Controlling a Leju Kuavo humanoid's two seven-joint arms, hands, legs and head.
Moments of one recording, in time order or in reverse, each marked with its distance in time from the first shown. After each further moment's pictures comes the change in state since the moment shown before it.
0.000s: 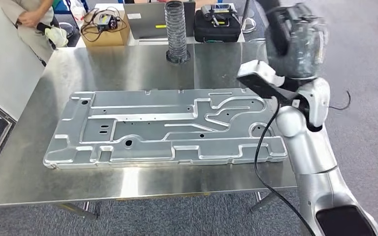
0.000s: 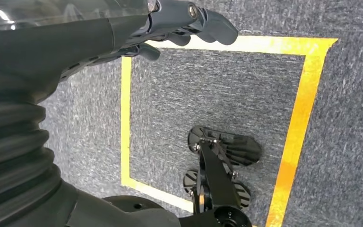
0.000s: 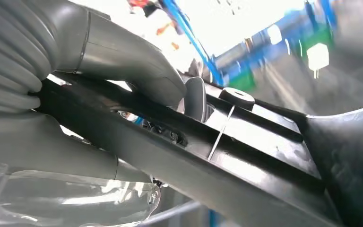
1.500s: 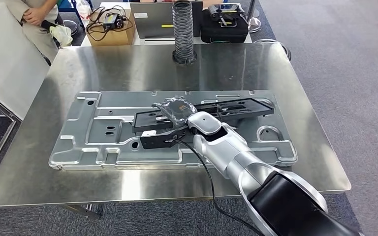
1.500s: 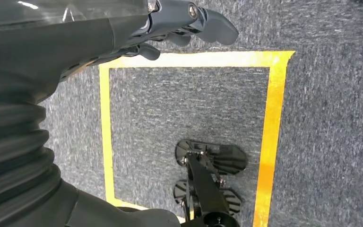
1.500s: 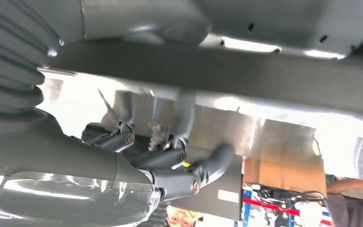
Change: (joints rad) left arm -0.015 -0.013 -0.050 0.001 -0.047 0.012 -0.081; right arm -0.219 0.393 0.459 1.074 0.122 0.274 0.003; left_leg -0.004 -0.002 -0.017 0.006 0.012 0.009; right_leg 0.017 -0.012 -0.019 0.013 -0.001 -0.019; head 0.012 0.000
